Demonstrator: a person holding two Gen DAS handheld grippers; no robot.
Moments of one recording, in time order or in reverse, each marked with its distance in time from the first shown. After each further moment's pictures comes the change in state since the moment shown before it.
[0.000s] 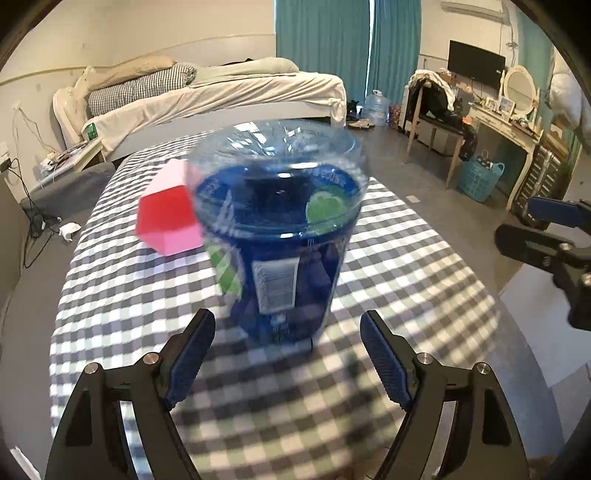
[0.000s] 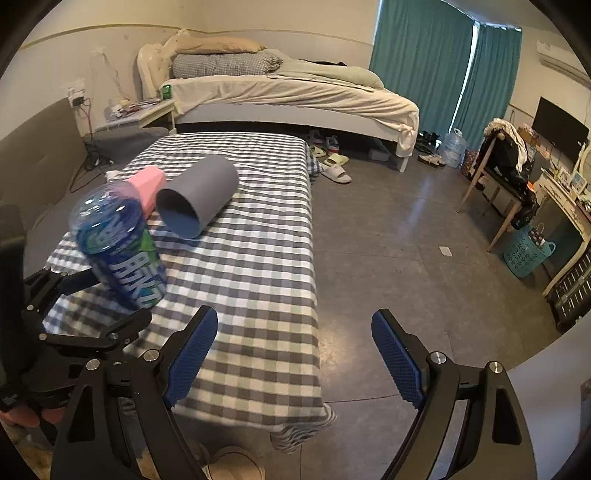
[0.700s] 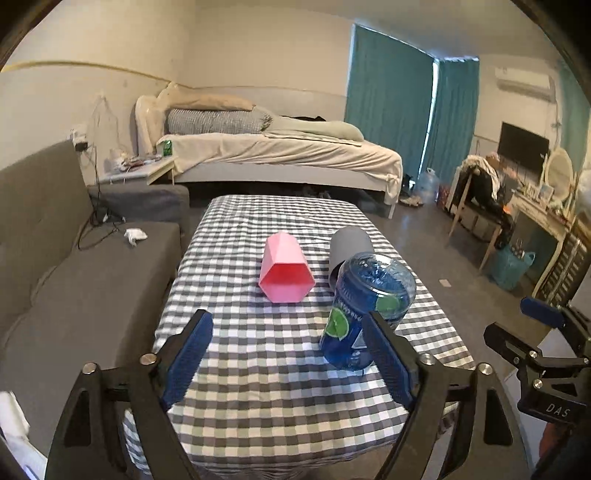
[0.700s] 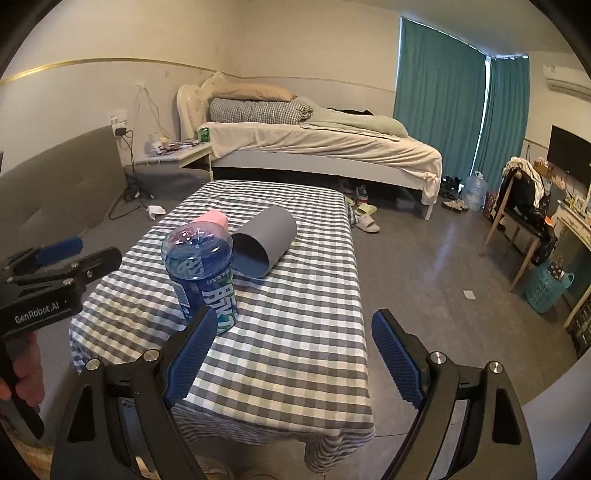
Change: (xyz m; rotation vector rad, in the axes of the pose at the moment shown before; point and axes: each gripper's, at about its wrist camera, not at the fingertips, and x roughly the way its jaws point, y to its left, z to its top) left arm -0.096 0.061 -0.001 -0.252 -0.239 0.144; right arm -0.048 0.039 -0.010 -0.017 -0.199 0.110
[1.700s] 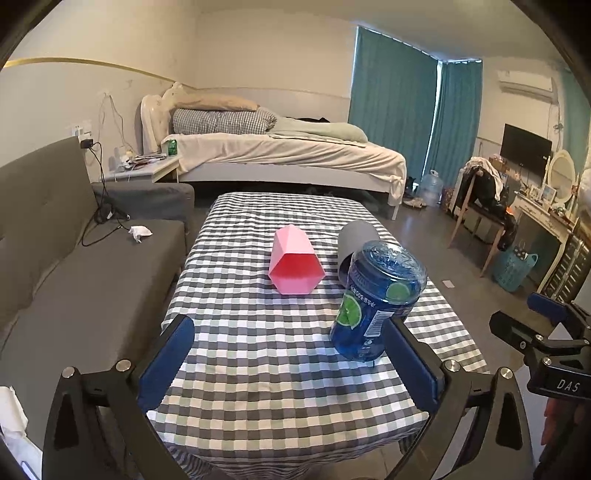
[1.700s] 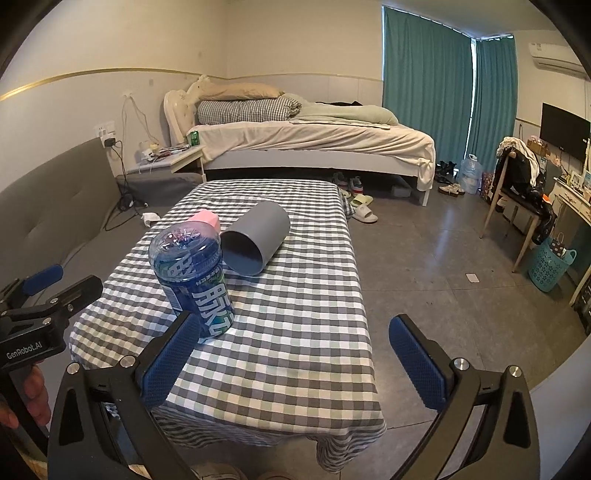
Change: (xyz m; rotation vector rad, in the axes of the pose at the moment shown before) left arm -0.004 0.007 -0.011 0.014 -0.007 0.014; right arm 0.009 -0.010 -0.007 0.068 0.010 0.000
